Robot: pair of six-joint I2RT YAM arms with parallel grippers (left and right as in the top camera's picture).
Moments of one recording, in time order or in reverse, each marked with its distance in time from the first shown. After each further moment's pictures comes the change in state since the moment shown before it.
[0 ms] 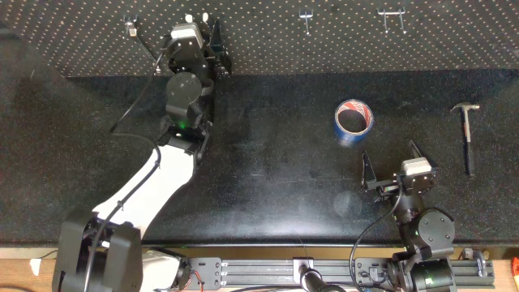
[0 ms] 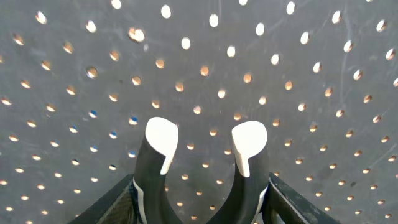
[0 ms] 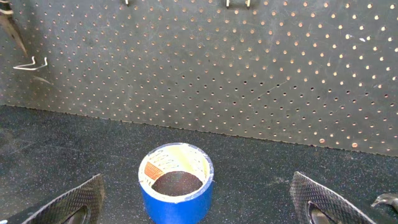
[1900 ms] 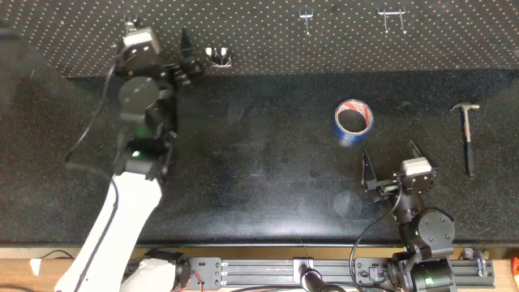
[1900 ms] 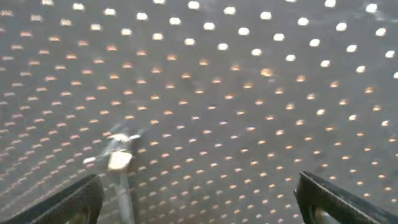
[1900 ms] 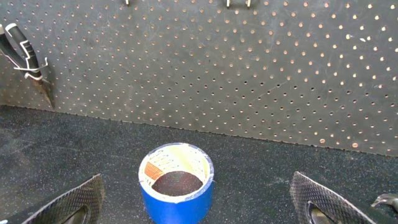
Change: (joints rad) left arm 0.154 -0.311 0.007 -0.452 0.021 0.021; right arm 0.000 0.000 0.000 0.000 0.000 0.000
